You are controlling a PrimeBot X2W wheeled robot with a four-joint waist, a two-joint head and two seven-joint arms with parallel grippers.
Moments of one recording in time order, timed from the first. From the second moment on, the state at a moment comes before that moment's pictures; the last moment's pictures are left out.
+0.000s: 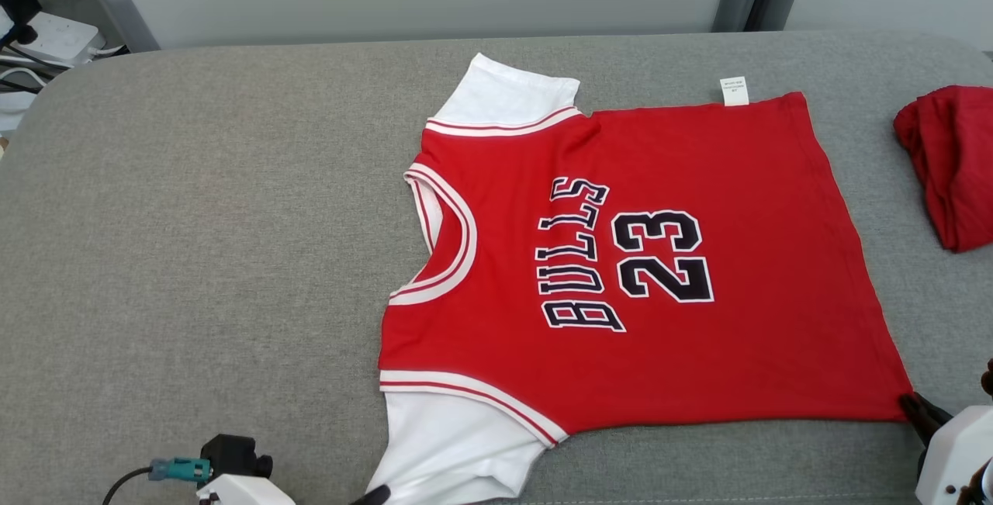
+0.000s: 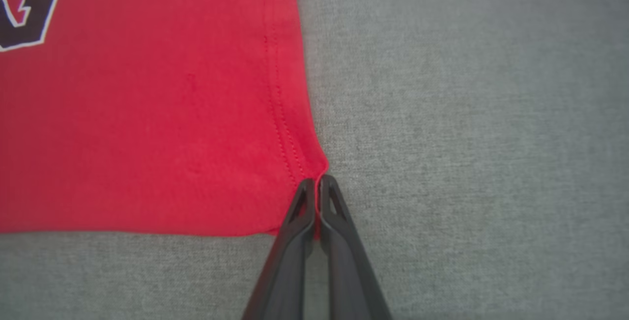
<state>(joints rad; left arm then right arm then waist) 0.02 0.36 -0.43 0.18 -1.32 -0.02 0.45 -0.33 -0.55 0.57 0.80 0.89 0.13 -0.03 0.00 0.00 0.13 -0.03</state>
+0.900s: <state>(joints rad) 0.02 0.26 -0.29 0.14 -1.00 0.06 -0.21 -0.21 -0.34 0.07 0.41 0.41 0.13 -0.25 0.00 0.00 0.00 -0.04</state>
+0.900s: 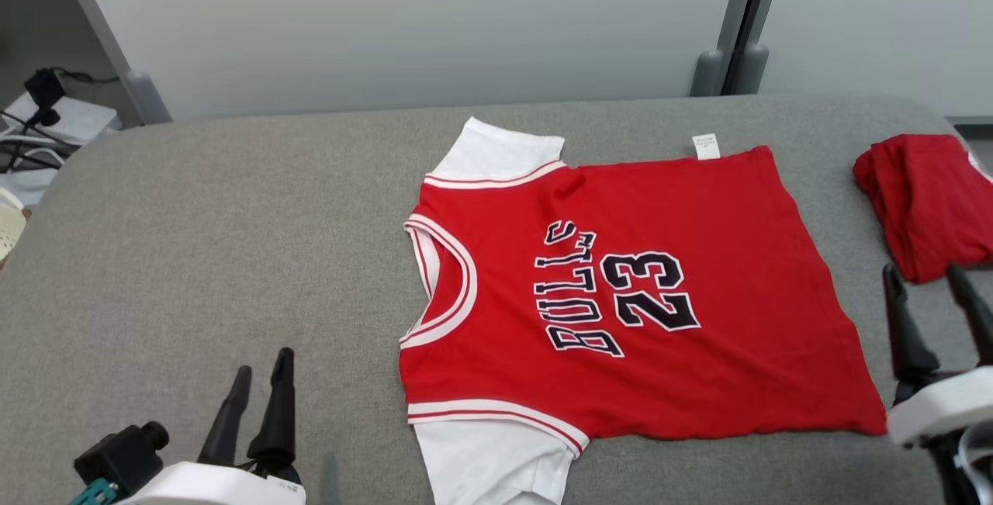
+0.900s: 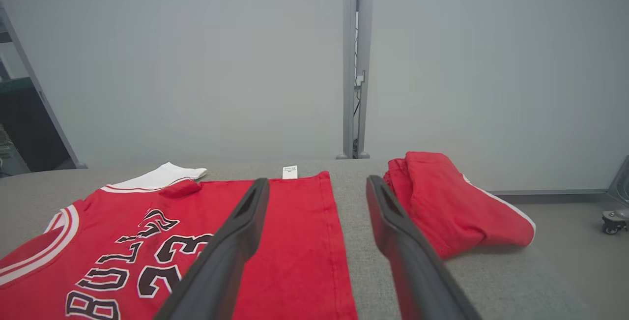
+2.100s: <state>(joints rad) 0.21 0.05 -0.06 -0.05 -0.33 -0.05 -0.26 0.09 -0.19 0.08 0.09 0.36 0.13 -0.25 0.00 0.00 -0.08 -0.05</state>
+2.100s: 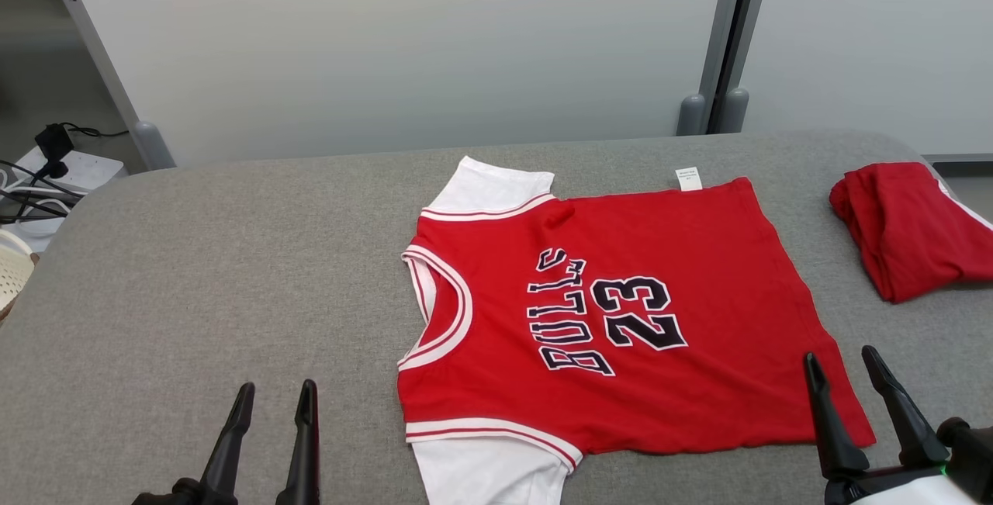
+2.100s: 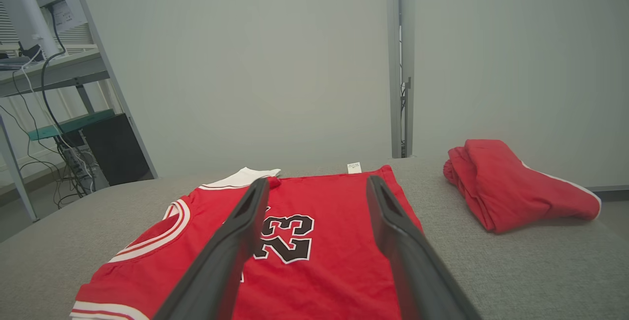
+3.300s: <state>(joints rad) 0.11 0.05 -0.43 0.48 -0.53 -0.07 -0.08 0.08 -0.20 0.10 0.09 0.36 0.13 -0.25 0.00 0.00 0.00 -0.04</state>
